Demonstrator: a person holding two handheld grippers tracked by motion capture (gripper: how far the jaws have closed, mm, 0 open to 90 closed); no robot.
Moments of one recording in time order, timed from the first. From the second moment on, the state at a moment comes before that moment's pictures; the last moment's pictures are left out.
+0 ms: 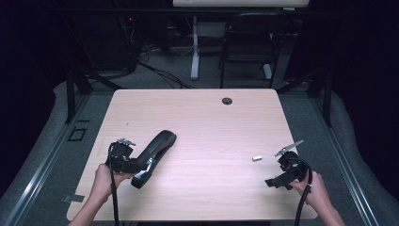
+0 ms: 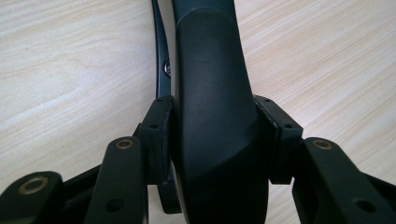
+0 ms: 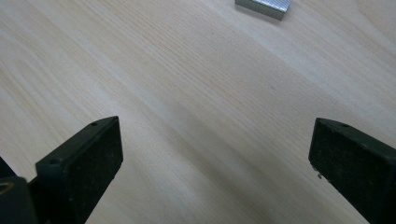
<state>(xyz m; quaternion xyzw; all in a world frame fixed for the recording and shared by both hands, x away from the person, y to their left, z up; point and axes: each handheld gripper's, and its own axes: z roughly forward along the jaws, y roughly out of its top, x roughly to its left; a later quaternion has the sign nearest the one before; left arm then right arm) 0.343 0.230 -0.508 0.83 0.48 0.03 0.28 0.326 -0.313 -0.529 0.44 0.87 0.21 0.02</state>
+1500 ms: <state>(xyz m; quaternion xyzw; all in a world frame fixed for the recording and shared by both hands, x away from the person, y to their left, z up) 0.342 0.178 -0.509 0.85 0.45 0.03 0.28 0.325 -0.313 -0.528 0.44 0.87 0.21 0.01</state>
